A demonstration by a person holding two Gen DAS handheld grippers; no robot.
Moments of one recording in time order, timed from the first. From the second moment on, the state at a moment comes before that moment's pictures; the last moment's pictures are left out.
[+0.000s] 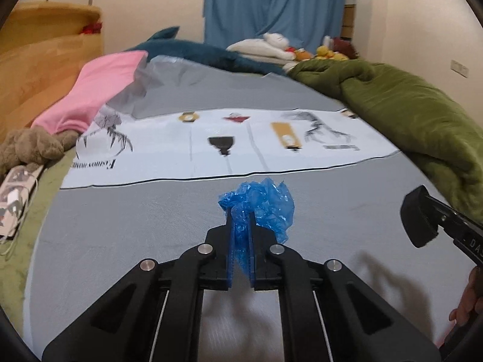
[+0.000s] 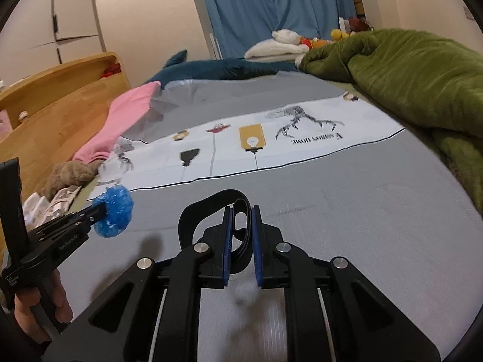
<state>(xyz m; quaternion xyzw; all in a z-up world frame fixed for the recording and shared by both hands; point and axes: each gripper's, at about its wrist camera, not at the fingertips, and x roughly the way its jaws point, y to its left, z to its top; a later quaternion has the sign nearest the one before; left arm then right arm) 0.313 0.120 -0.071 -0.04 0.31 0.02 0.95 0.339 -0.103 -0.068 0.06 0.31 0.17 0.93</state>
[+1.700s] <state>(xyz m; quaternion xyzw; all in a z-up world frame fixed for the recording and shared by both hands) 0.096 -0.291 -0.126 0.04 0.37 -0.31 0.88 0.023 -0.451 -0.123 0.14 0.33 -0.10 0.93</state>
